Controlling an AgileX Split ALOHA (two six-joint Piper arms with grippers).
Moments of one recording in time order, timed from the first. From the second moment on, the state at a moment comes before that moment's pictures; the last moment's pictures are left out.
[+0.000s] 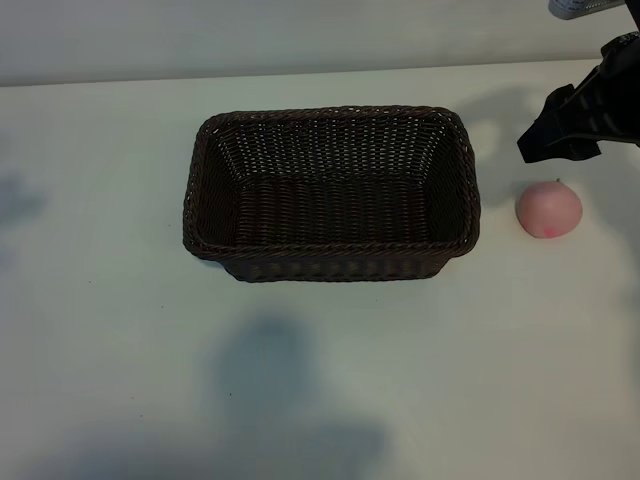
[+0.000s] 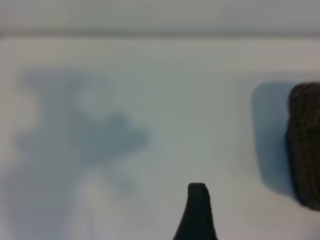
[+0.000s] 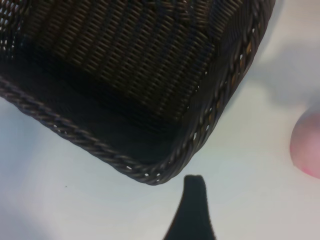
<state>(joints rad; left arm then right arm) 0.20 0.95 -1.27 -0.18 1.04 0.15 0.07 1.49 -1.19 0.44 0.93 -0.48</state>
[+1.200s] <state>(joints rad) 0.06 0.05 -0.53 -0.05 1.08 0.05 0.07 1.49 -1.19 0.44 0.93 -0.48</state>
